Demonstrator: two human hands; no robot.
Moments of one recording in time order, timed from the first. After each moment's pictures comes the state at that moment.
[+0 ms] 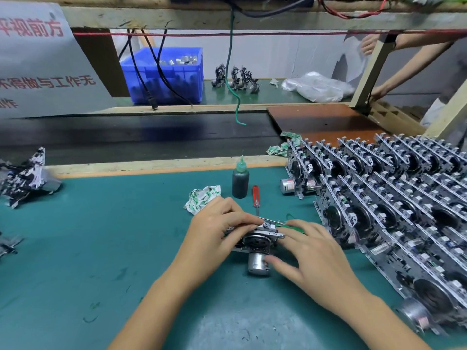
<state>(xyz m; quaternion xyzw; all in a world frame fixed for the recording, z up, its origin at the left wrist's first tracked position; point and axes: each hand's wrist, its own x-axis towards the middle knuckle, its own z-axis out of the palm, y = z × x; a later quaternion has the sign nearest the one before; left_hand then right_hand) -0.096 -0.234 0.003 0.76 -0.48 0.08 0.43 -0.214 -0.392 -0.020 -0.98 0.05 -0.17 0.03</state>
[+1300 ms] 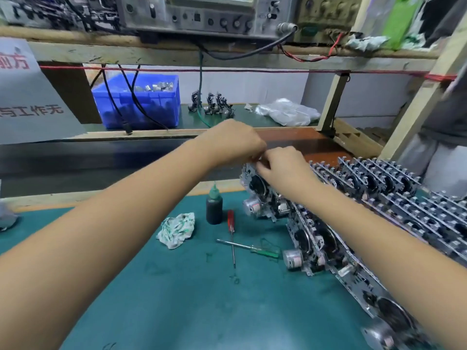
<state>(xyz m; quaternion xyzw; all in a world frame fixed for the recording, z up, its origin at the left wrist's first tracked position) -0.006 -0.372 0.137 0.72 -0.63 0.22 -0.17 -0.106 -0.467 0.089 -0.97 0.14 -0.21 0.06</state>
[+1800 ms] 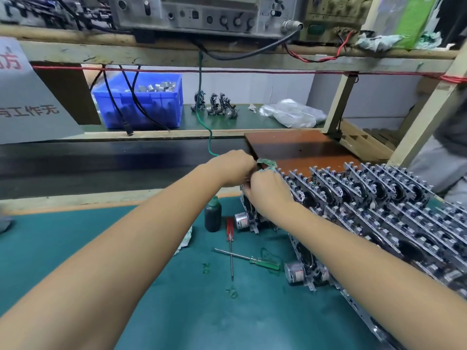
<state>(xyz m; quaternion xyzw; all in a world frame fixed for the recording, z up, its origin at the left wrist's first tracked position) 0.026 -0.404 0.075 0.81 -0.58 0.04 -0.04 -0.067 -0.468 0.036 -0.97 0.20 -0.14 0.06</state>
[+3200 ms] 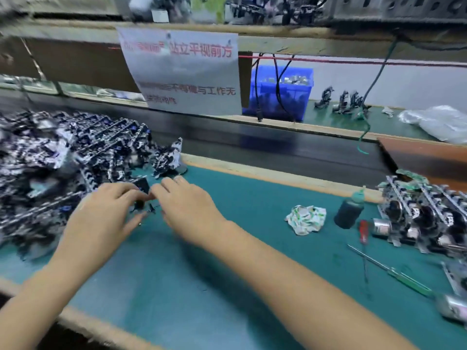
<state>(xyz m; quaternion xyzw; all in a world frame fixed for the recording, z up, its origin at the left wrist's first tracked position) -0.040 0.039 0.034 0.97 -0.17 0.18 0.04 -0.018 -0.123 0.028 -0.92 -0.32 -0.19 0.07</state>
